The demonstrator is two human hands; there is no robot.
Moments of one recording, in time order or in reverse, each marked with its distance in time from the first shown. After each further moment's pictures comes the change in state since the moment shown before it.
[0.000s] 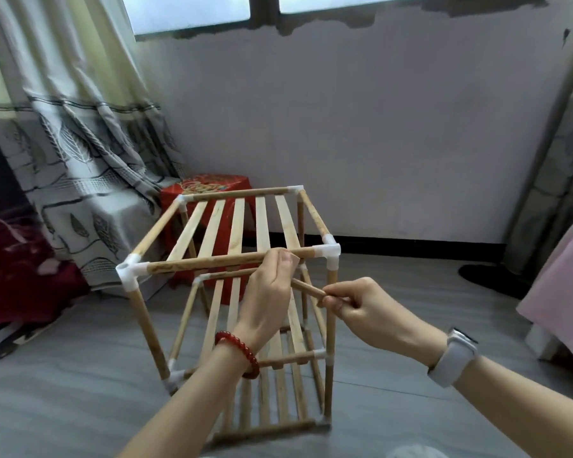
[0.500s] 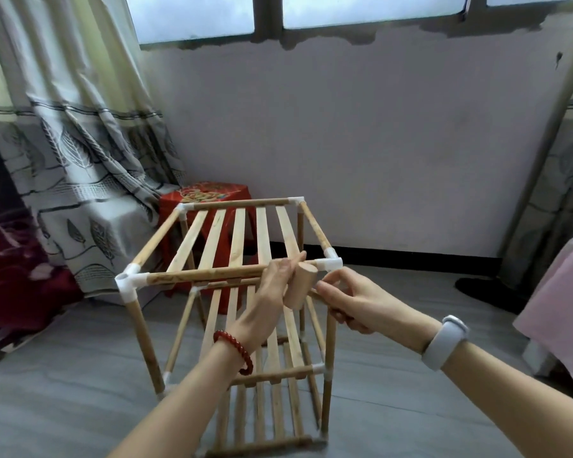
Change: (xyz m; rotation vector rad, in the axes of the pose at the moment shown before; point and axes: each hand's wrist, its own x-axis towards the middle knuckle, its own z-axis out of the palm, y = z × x) left_hand 0.016 -0.011 -0.007 -0.233 -0.267 -0.110; right_hand 0.028 0.000 -0.010 0.242 -0.115 0.178
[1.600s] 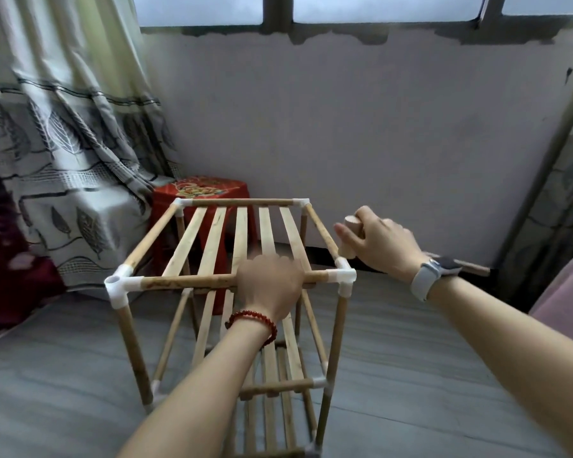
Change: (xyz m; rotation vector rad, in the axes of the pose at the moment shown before) left_hand 0.066 -0.042 -0.017 1.298 0.438 0.134; right_hand 0.086 -0.022 -0.053 -0.844 0.532 -0.111
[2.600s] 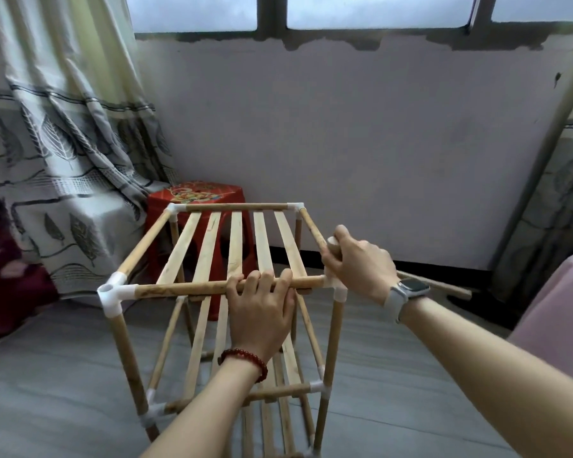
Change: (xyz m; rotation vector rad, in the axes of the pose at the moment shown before) left_hand -0.036 -0.004 0.023 -0.014 0.277 0.110; right_hand -0.016 -0.011 0.032 -0.053 0.017 -0.042
